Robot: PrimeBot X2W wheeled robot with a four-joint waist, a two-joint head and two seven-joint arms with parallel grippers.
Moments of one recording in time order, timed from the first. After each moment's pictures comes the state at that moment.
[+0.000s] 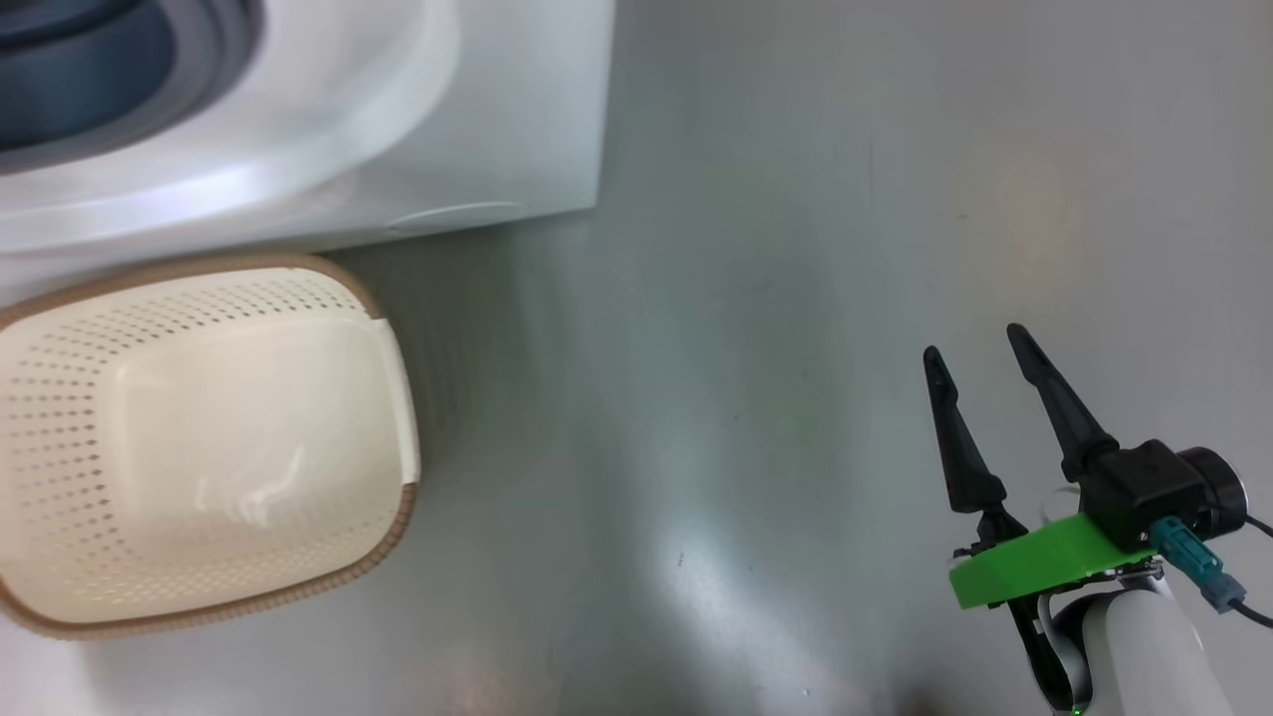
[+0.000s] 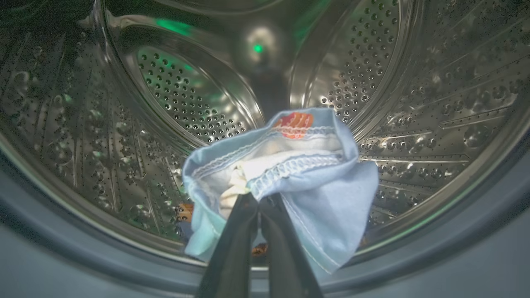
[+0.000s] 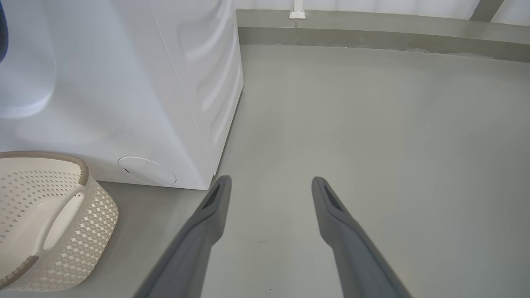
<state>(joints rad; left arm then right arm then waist) -0.94 0.33 0.12 0.53 -0.29 -0.12 -0.15 -0.22 -0.05 -0.01 0.07 0.03 0.13 -0.24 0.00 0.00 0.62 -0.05</state>
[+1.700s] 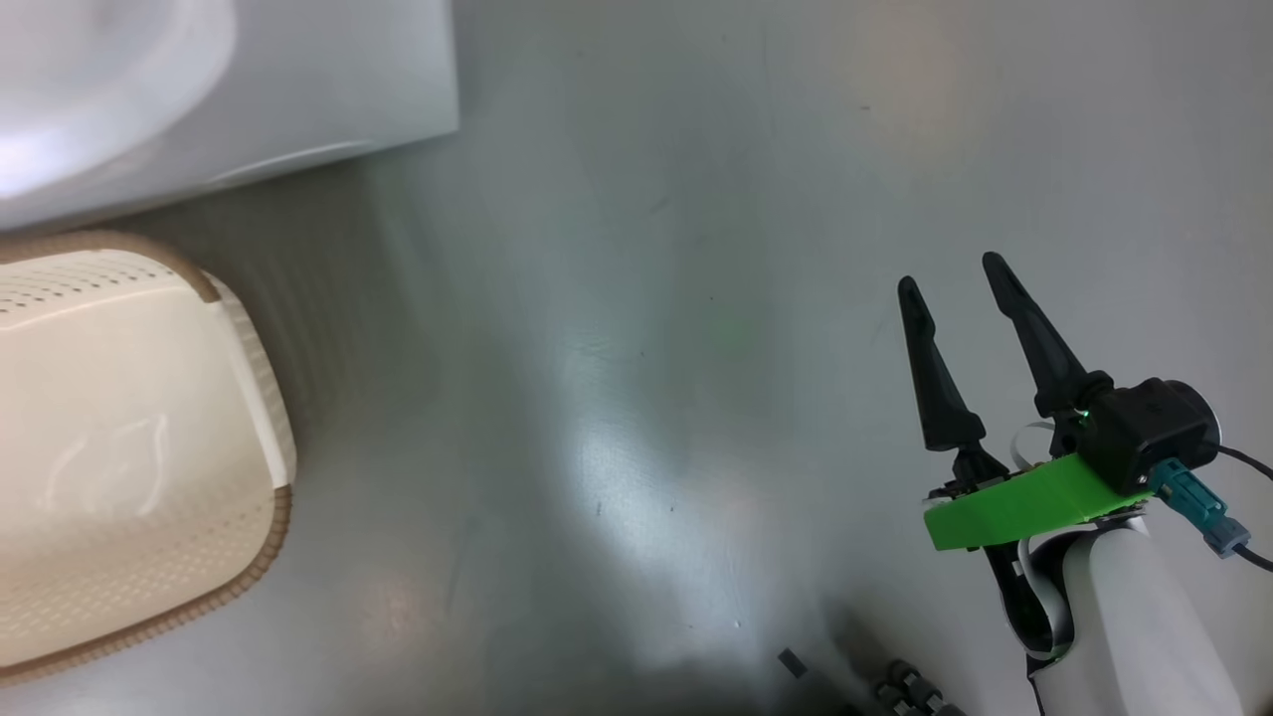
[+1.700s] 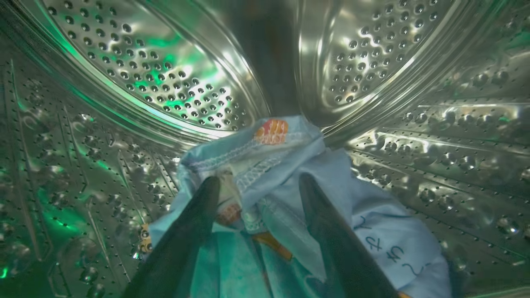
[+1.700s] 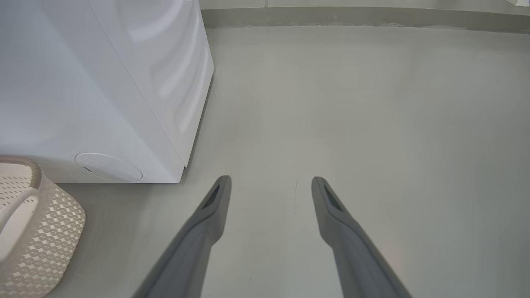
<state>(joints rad) -1.62 0.51 -0.16 1.20 -0.26 -0.13 -0.13 -0.32 -0.05 0.04 0.10 0.12 0.13 -0.25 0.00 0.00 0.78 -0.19</state>
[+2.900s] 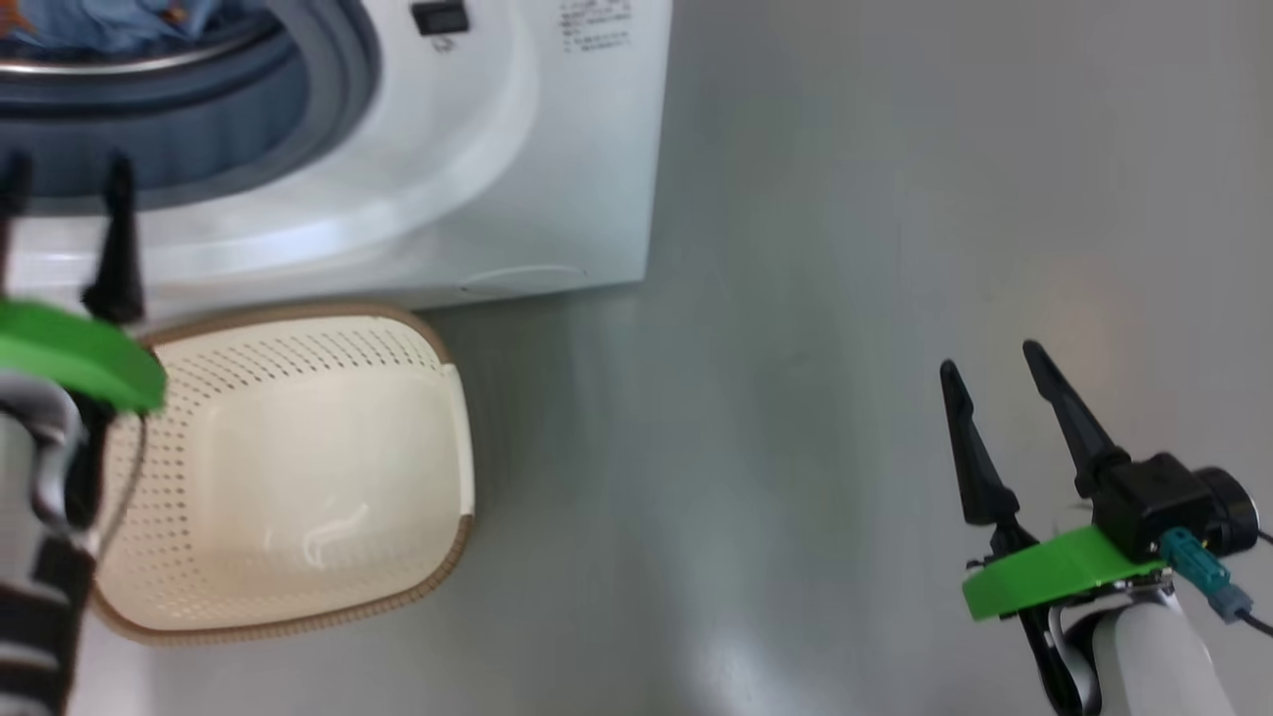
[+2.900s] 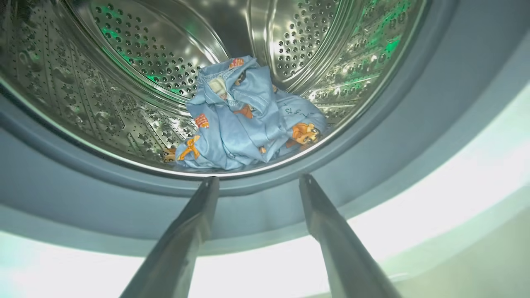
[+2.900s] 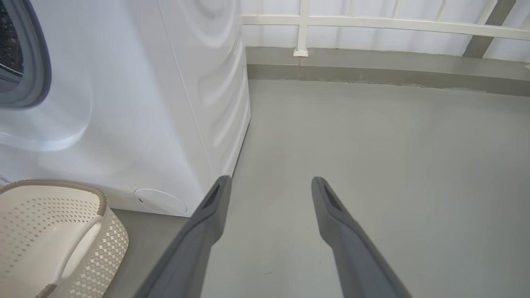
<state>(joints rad) -0.76 0.39 -0.25 0.63 -0.46 -0.06 -0.26 -0.20 -0.05 -0.04 0.10 0.03 0.13 -0.25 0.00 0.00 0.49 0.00</state>
